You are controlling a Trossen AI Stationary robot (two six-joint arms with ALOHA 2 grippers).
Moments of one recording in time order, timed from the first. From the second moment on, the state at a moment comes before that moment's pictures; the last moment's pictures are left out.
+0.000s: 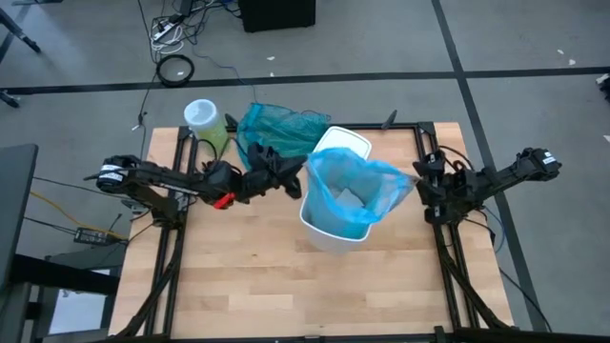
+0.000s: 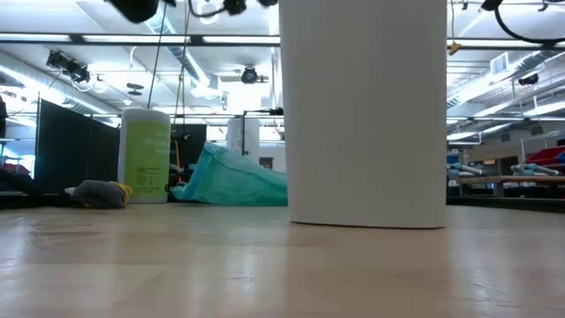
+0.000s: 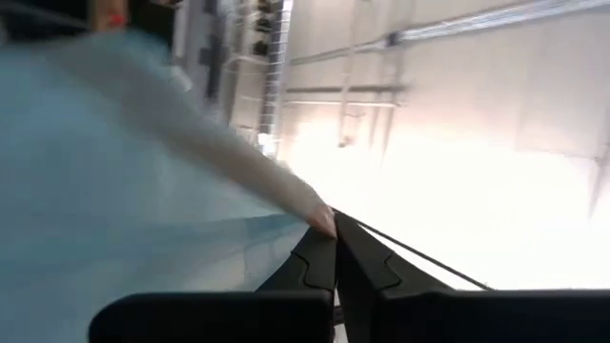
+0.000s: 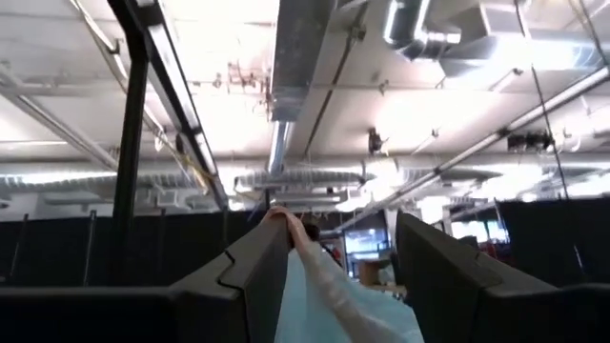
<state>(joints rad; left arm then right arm) -0.04 1.47 0.87 1.19 -0.26 -1.69 0.34 0.57 0.13 1.50 0.38 0.65</state>
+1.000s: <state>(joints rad) 0.26 1.49 1.46 0.63 -0.01 -1.35 0.32 0.58 0.77 1.08 0.11 0.02</state>
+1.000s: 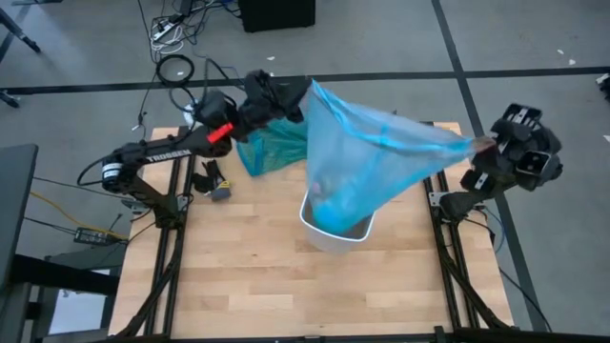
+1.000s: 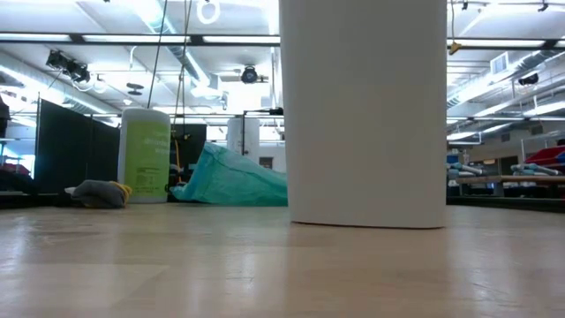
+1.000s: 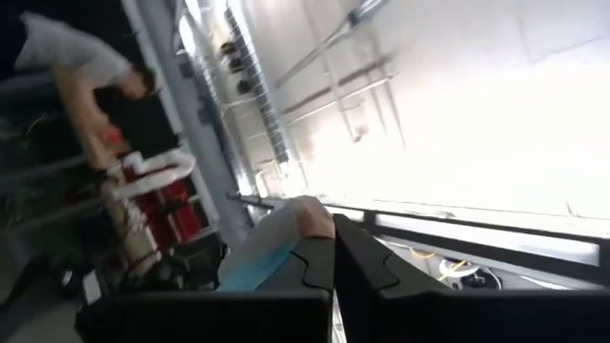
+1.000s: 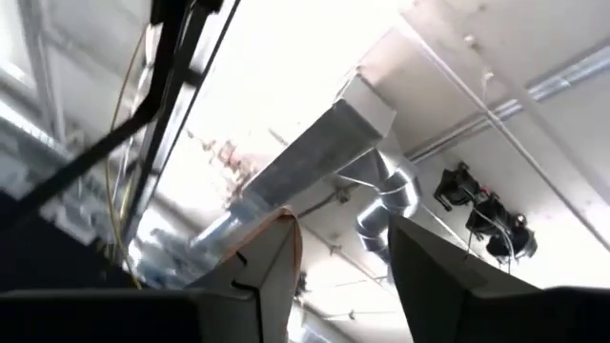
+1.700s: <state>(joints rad) 0.38 1.77 1.88 0.62 0.10 -1.31 0.21 0.88 1.45 0.51 0.11 -0.37</state>
